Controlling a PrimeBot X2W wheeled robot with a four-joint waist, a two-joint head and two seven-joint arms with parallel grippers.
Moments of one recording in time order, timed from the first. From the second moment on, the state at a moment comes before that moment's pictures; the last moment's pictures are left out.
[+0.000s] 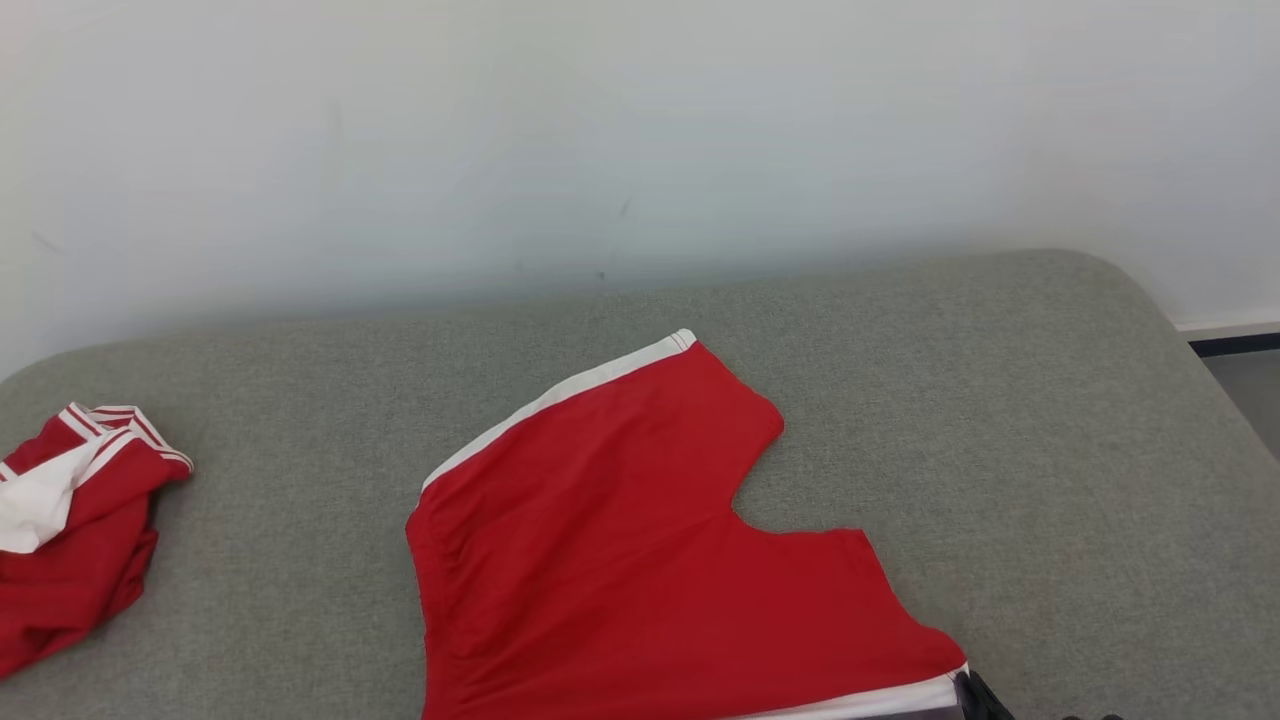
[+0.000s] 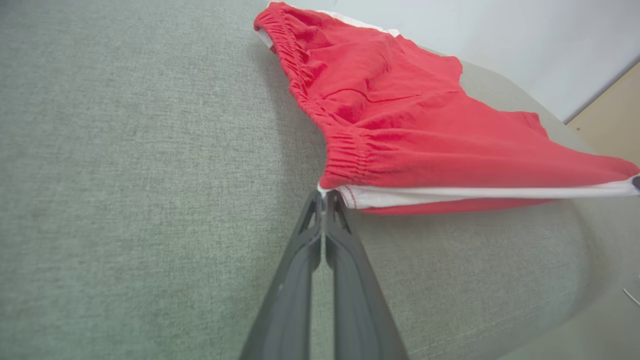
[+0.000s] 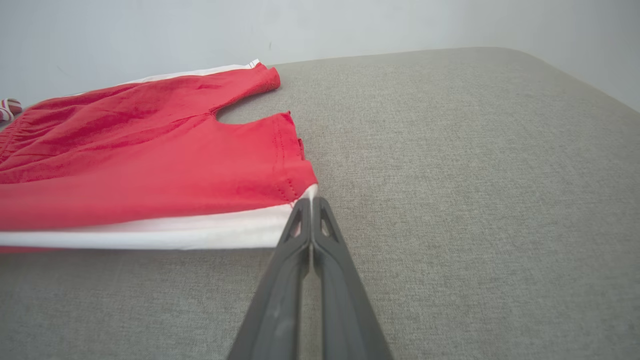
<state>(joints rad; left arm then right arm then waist) 0.07 0.27 -0.38 0.42 -0.62 -0.13 -0.26 0.07 -0.21 0.12 0.43 0.27 0.13 -0.26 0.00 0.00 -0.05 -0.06</state>
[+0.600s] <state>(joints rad) -0.07 0.23 -0.36 0.26 -0.57 -0.13 -0.26 -0.14 -0.27 0.11 0.38 0.27 0.13 -0.26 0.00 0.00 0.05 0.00</state>
